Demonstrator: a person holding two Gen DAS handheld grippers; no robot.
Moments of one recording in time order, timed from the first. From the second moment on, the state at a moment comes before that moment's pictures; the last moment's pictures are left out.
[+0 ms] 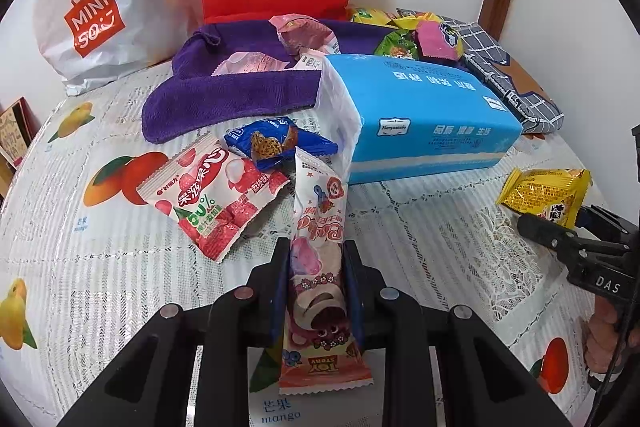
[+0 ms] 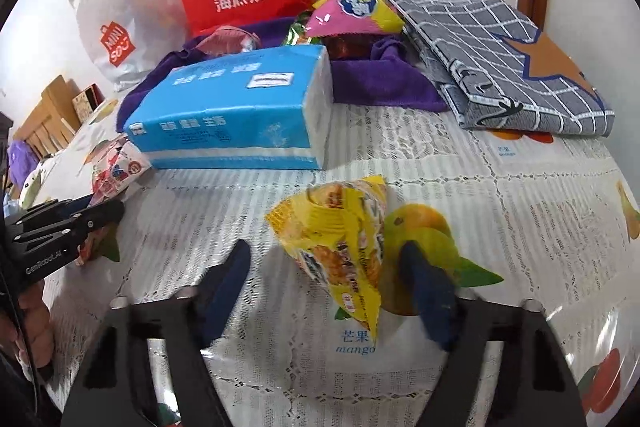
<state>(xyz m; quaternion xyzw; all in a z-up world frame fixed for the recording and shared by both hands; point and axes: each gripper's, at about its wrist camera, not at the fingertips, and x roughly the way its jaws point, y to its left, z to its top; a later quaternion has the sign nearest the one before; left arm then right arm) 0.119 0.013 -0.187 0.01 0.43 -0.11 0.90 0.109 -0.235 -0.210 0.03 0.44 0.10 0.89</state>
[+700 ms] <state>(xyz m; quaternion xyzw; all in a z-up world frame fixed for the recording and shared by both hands) 0.107 0.011 -0.173 -0.02 0.46 -0.12 0.88 0.086 -0.237 -0.186 0.04 0.41 0.12 0.90</state>
